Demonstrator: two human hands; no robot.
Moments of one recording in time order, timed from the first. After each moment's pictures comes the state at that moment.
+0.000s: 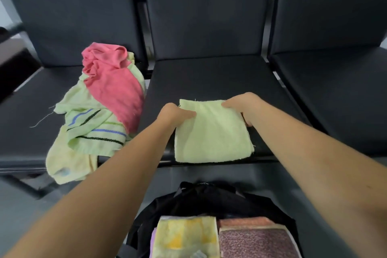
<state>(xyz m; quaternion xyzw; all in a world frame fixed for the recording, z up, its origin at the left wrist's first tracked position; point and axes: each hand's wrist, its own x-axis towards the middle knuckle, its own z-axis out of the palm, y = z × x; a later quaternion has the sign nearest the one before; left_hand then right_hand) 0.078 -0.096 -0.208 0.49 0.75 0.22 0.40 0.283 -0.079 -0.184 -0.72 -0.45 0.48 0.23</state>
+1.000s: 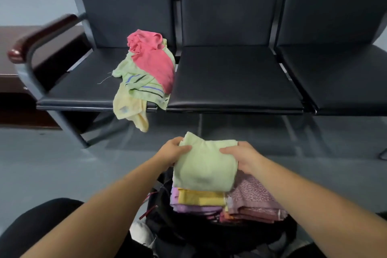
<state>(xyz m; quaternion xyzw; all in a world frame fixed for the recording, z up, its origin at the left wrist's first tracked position) 0.018 -0.381 -0.263 0.42 0.67 0.27 0.55 0.252 -0.351 -0.282 -0.63 -0.32 0.64 0.30</state>
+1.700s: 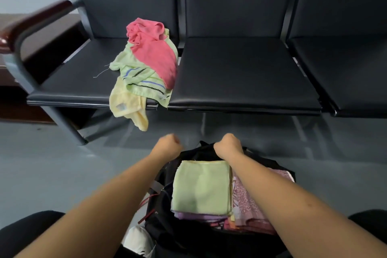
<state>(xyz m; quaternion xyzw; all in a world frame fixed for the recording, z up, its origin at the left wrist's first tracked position) -0.005 -0.335 -0.292 0.56 0.76 0.08 0.31 0.188 -0.315 -0.287 -0.75 -0.54 0.36 0.11</state>
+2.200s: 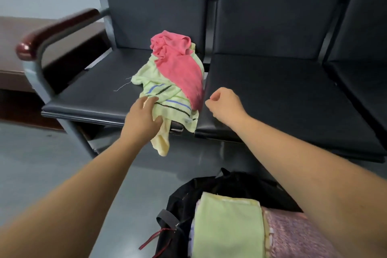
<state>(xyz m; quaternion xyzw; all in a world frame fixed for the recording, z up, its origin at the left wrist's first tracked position) -0.144 -0.260 -0.225 0.58 0.77 0.24 0.08 0.079 -0.190 -0.182 -0.58 -0.70 0.30 0.28</state>
